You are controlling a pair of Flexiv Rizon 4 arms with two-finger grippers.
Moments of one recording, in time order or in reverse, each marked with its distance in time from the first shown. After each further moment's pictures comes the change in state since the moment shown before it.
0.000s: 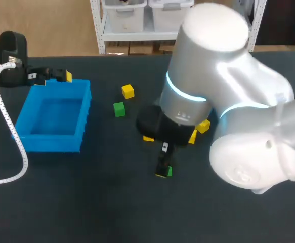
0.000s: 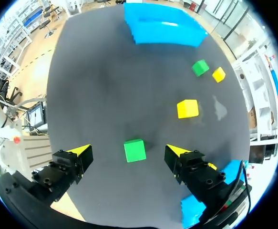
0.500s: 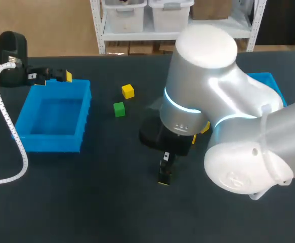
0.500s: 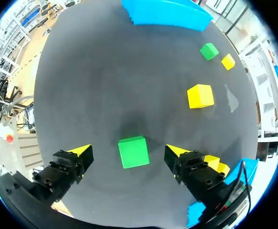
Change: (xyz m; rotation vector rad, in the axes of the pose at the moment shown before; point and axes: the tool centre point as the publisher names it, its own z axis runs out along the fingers) left arm 0.000 0.000 0.000 0.000 0.000 0.000; right arm 0.014 -0.004 0.037 -0.021 0.041 0.007
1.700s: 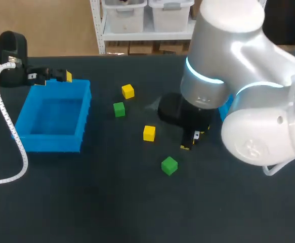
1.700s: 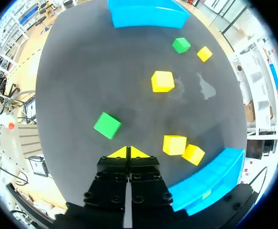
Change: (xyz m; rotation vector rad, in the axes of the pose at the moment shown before) left arm 0.000 0.000 0.000 0.000 0.000 0.000; right arm 0.028 -0.041 -0.047 0.029 0.020 0.008
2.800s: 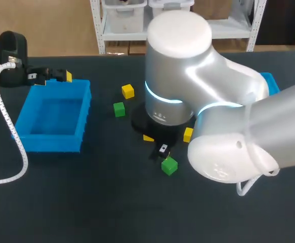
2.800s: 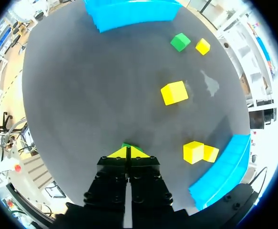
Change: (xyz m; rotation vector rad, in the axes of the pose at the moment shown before) left arm 0.000 0.000 0.000 0.000 0.000 0.000; right arm -0.044 0.029 0.020 0.062 0.050 0.229
